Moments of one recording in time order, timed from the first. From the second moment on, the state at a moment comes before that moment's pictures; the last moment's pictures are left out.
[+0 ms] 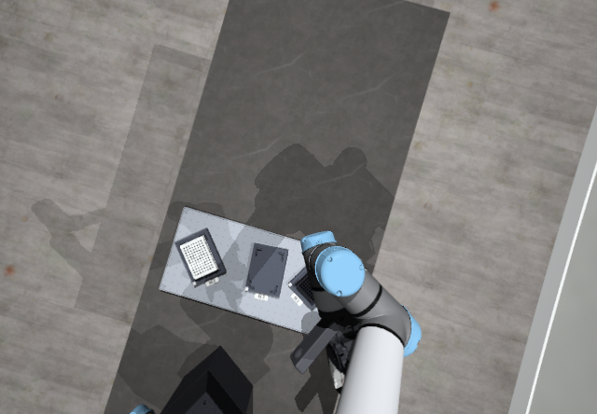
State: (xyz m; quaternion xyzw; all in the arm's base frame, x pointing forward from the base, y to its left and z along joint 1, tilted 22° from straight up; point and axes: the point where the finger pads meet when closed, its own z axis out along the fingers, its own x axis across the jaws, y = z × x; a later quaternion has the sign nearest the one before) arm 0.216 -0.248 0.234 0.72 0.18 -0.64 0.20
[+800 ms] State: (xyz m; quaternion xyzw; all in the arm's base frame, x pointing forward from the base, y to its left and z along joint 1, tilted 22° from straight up) arm 0.212 -0.203 0.235 0.79 0.01 -0.55 0.25
